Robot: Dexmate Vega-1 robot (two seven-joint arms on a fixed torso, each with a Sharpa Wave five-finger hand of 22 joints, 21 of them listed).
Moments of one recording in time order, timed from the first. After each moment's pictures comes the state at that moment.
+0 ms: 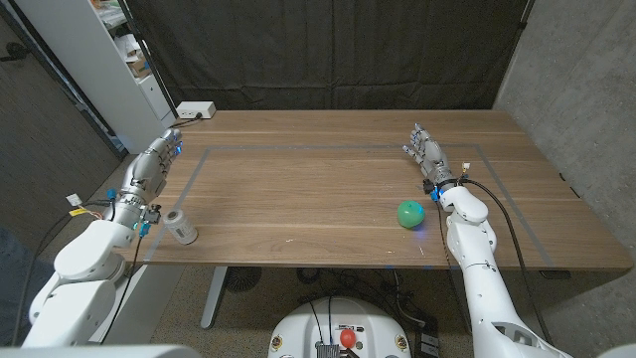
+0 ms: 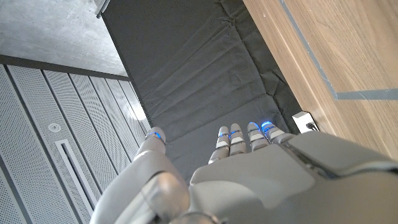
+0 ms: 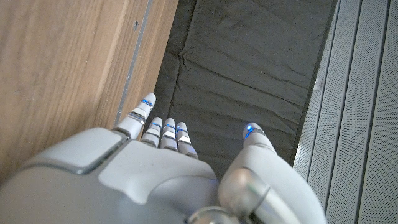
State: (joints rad) left arm 1.49 0.42 -0.40 -1.89 -0.40 -0.19 -0.20; left_hand 0.24 -0.02 0.38 -0.09 0.19 0.02 0.11 0.19 0.17 -0.01 0.06 0.22 0.19 -0.08 0.08 0.19 0.18 -0.14 0.05 0.23 0.17; right arm -0.94 0.05 0.22 -1.39 0.01 0.16 0.37; right_hand 0.24 -0.04 0.33 -0.03 0.27 0.06 0.10 0.19 0.18 0.04 0.09 0.19 0.18 -0.02 0.05 0.20 0.20 0.25 0.00 0.19 0.17
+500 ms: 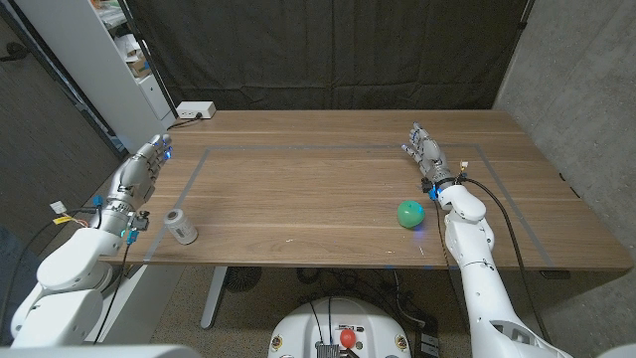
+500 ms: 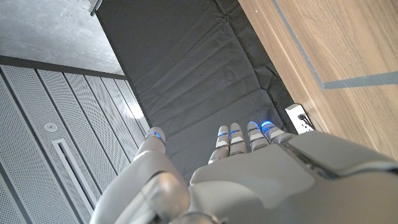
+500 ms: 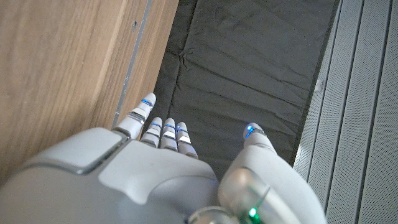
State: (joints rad) left arm 1.53 0.41 -0.44 -1.89 -0.40 -0.20 -0.22; left_hand 0.24 -0.02 0.38 -0.09 0.19 0.03 0.11 0.19 0.17 0.00 0.06 0.22 0.19 -0.07 0.08 0.19 0.18 -0.14 0.05 0.23 0.17; right arm -0.93 0.06 0.22 -1.38 0.00 0.16 0.36; right_hand 0.24 -0.04 0.33 -0.04 0.27 0.06 0.10 0.19 0.18 0.04 0.09 0.19 0.18 -0.02 0.05 0.20 0.20 0.25 0.00 0.19 0.17
